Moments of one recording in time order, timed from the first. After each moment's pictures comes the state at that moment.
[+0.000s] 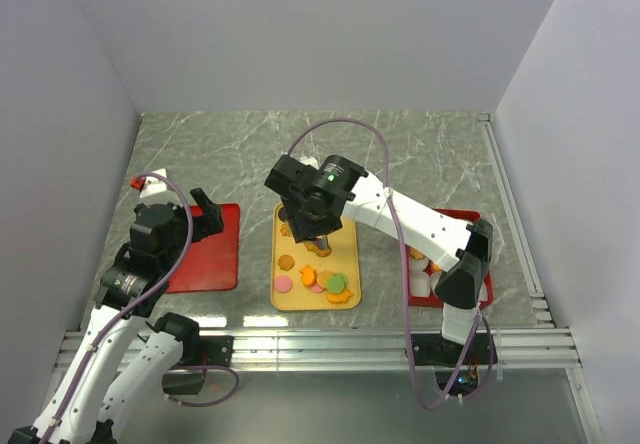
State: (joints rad) left arm -0.32 0.58 0.77 -0.58 -0.29 -0.46; right arm 1.06 1.84 1.96 -1.36 0.25 0.67
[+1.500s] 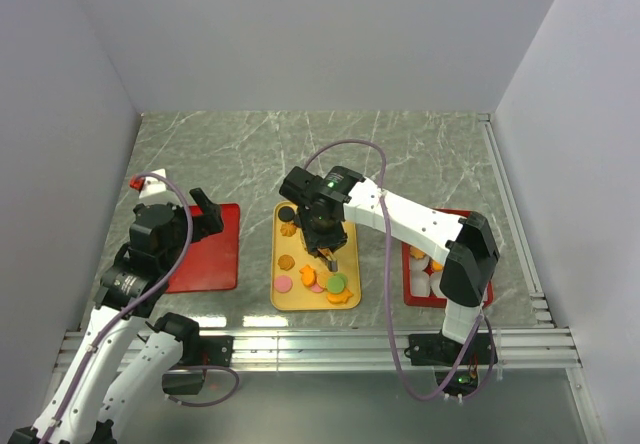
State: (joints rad) left arm -0.32 0.58 0.77 -0.58 -0.30 -0.46; right arm 0.97 1.81 1.67 -1.22 0.10 0.69
